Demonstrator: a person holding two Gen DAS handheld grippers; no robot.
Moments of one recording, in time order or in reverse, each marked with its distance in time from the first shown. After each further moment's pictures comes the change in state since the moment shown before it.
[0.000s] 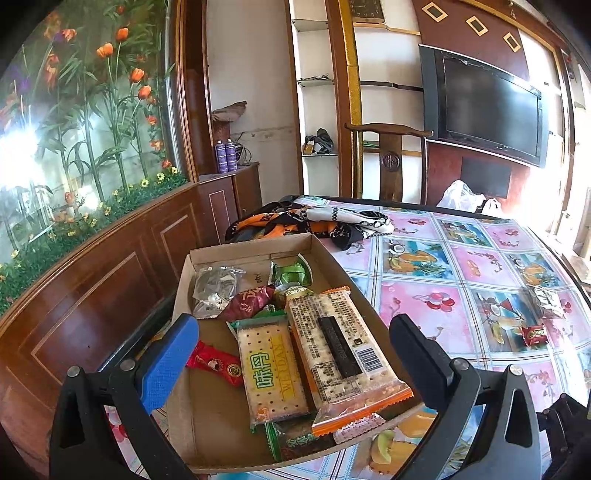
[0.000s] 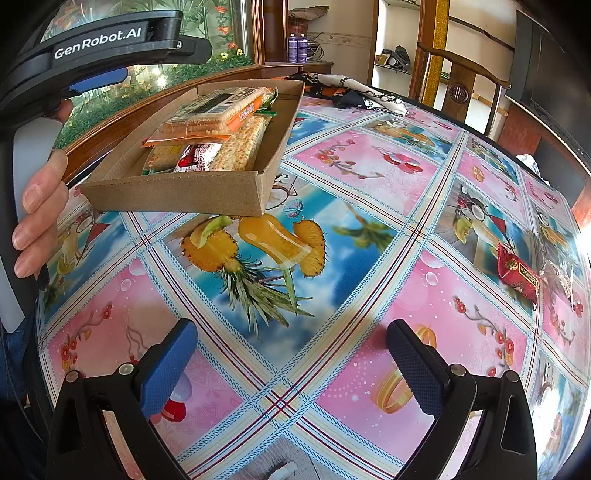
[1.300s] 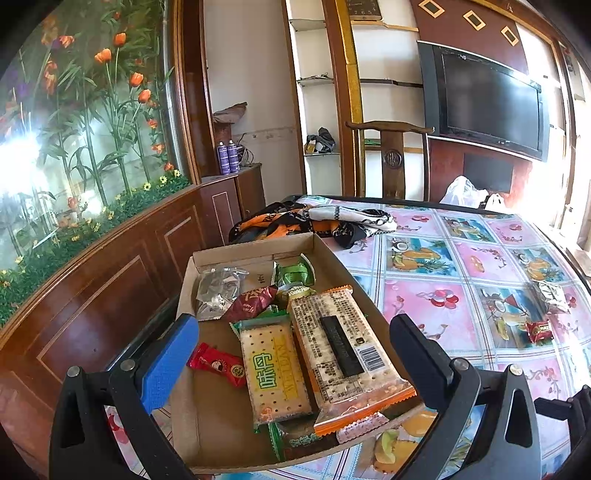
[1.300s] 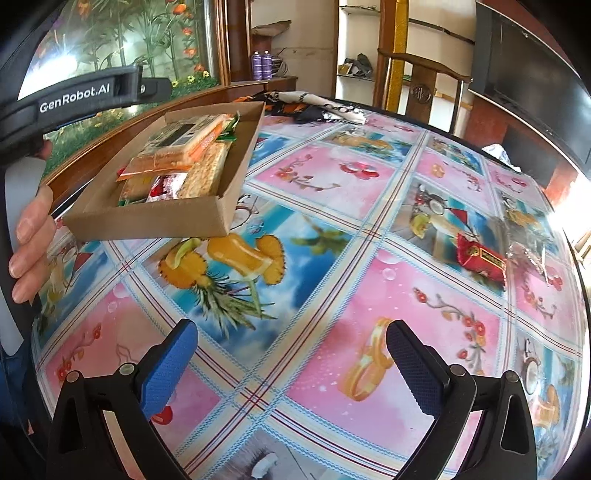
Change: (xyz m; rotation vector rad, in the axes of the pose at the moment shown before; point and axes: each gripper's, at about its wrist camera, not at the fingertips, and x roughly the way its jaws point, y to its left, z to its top) left arm -0.005 0.002 0.001 0.014 0.006 0.017; right arm -0.019 -0.010 -0.007 0.104 -0.071 -0.090
